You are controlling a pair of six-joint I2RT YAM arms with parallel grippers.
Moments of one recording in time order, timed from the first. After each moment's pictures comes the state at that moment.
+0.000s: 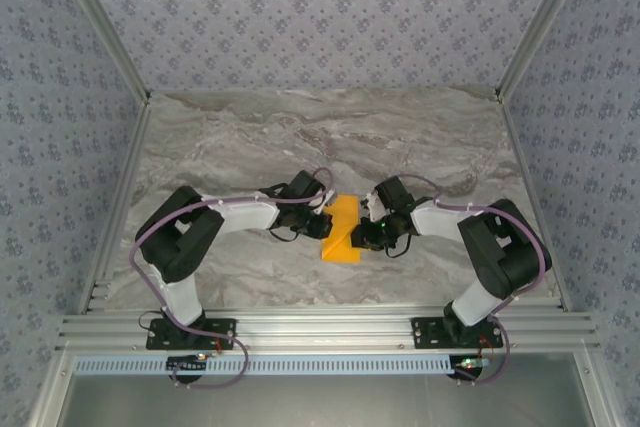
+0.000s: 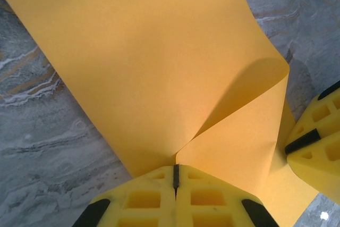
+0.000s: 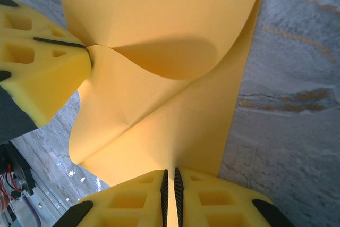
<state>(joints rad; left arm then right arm) -0.79 1.81 0.98 -0.22 0.30 -0.37 0.50 1.61 0.68 -0.27 -0.59 0.50</state>
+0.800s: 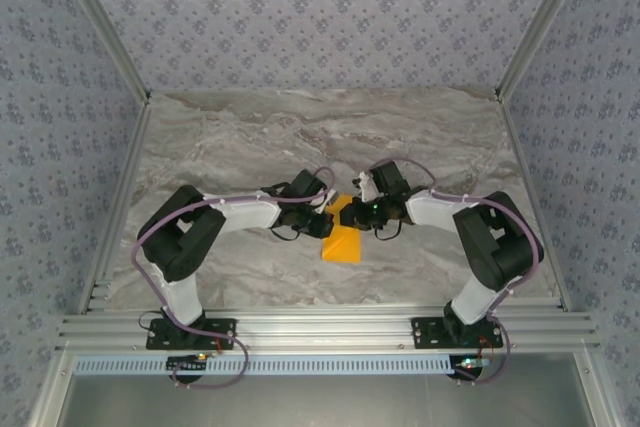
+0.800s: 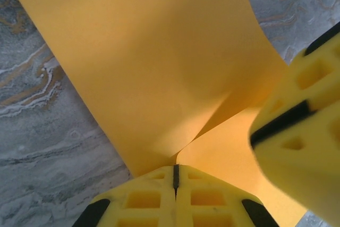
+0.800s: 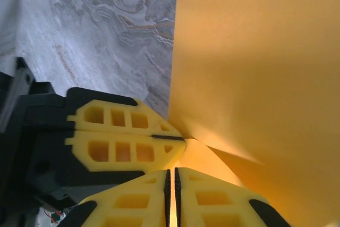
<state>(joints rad) -0.79 1.83 0.99 -0.22 0.30 -0.37 0.50 1.67 0.79 -0.13 -0.64 0.57</state>
